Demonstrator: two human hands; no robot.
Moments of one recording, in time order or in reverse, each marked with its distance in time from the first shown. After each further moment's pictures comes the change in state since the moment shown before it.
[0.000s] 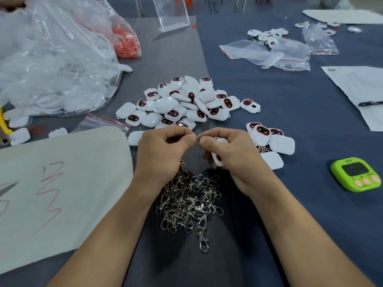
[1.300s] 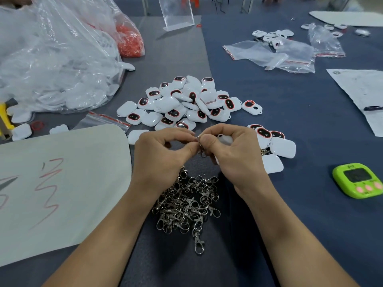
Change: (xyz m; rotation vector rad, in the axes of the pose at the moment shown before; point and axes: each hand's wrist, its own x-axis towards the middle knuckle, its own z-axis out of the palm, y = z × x) left_hand -0.010 0.005 0.000 0.056 0.037 0.157; right_hand -0.004 -0.001 0.002 -0.011 0.070 -0.225
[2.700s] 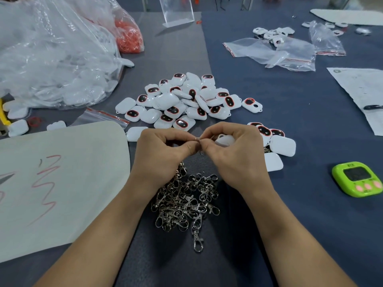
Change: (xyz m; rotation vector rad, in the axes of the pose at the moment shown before) left_hand 0.003 -0.005 0.000 -0.136 -0.100 -0.085; right_hand -0.006 -0.007 -0.002 -0.391 0.086 -0.171
